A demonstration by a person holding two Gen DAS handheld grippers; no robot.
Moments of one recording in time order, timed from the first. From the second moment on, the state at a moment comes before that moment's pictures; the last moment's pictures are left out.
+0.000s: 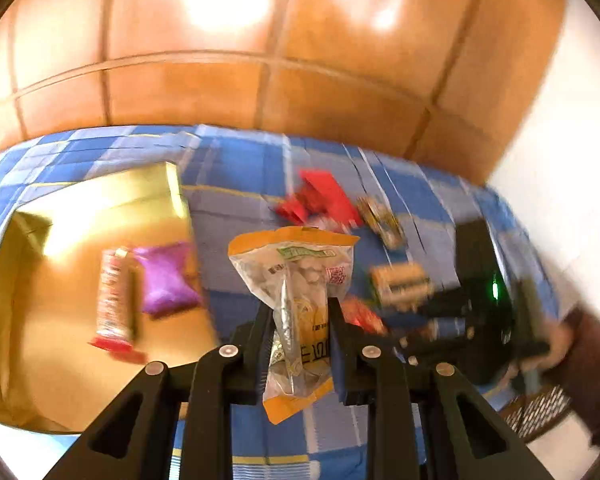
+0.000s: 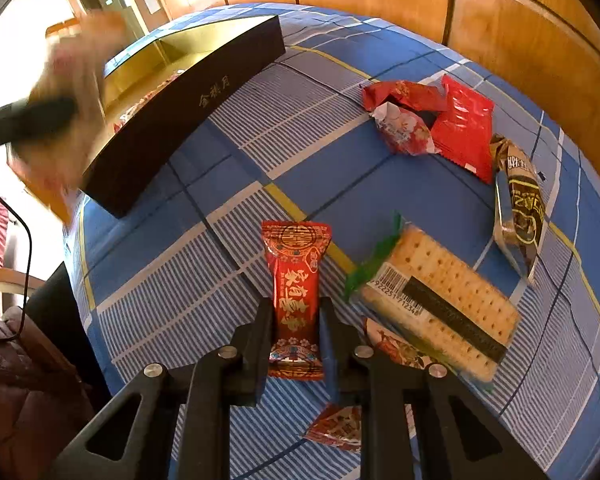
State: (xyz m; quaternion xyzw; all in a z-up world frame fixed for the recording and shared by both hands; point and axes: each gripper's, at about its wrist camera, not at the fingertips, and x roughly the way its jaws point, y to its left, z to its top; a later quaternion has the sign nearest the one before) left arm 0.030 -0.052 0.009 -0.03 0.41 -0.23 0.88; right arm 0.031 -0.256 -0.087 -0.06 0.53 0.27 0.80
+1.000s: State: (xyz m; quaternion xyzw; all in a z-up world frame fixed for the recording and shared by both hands) left arm 0.171 0.028 -0.034 -0.11 0.47 -0.06 0.87; right arm 0.028 -0.255 -0.085 -0.08 0.52 0.27 0.81
